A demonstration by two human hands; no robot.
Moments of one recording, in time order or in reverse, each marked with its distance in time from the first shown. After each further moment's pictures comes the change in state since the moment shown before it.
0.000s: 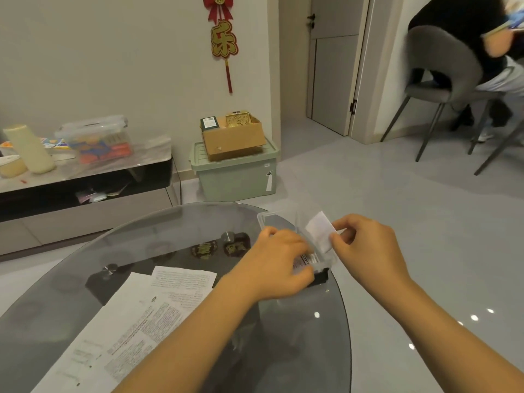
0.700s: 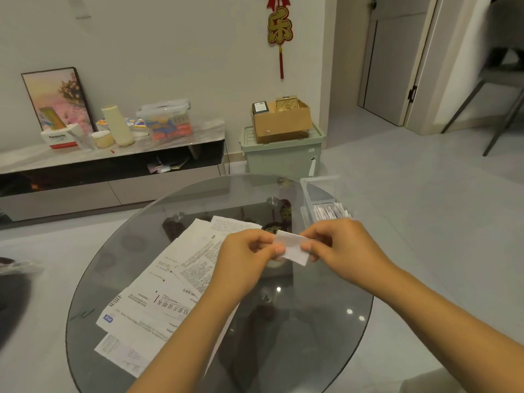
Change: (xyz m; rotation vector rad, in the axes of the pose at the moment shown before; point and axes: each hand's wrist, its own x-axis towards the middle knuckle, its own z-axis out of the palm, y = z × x) left_hand -0.133 0.045 -0.021 -0.648 0.490 -0.712; right_hand -0.078 -0.045 0.014 0.180 -0.509 -0.325
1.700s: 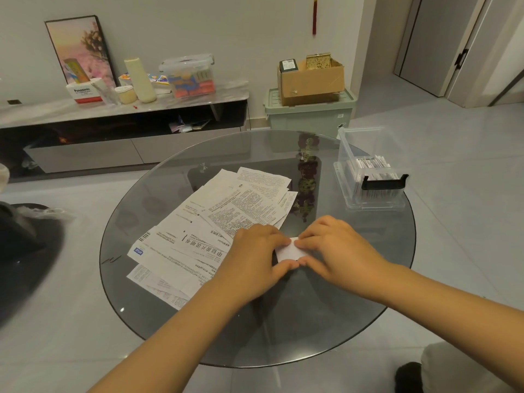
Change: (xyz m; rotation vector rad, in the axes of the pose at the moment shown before) left_hand -0.047 -0.084 -0.014 0.727 -0.191 0.231; right_hand -0.019 0.028 0.093 -0.491 -0.189 -0.438
